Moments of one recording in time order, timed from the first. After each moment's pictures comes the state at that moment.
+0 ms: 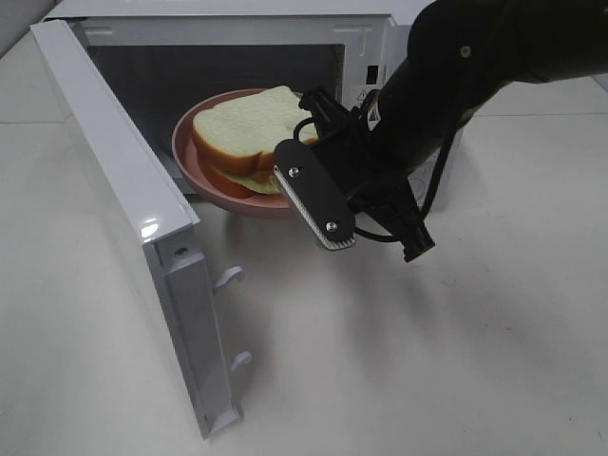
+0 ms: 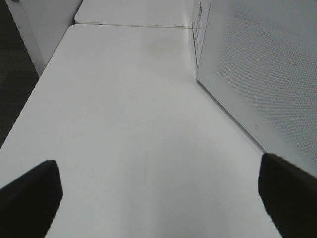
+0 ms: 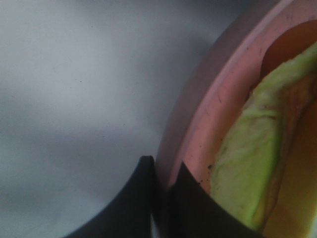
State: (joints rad) left arm 0.02 0.00 -0.50 -0.02 1.04 -0.02; right arm 0.64 1.76 -1.13 -0.04 0.45 -1.52
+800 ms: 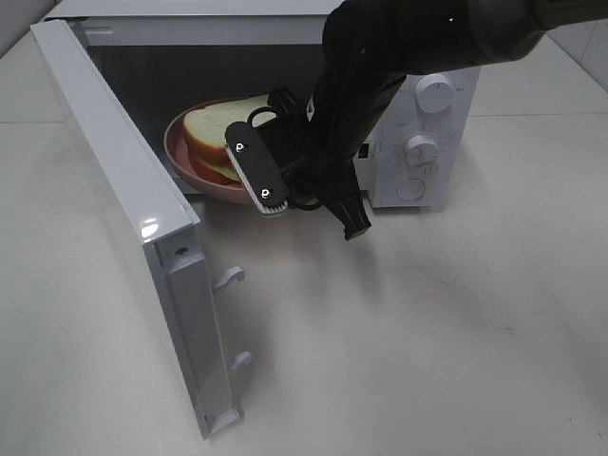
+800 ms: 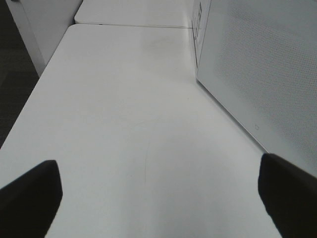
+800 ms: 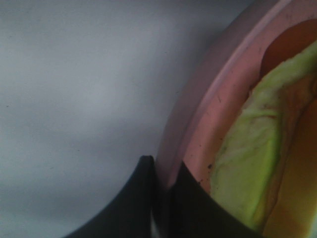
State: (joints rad) left arm 0.02 0.00 -0.50 -0.02 1.04 -0.02; right arm 0.64 2.01 -1.43 -0.07 0.56 -1.38
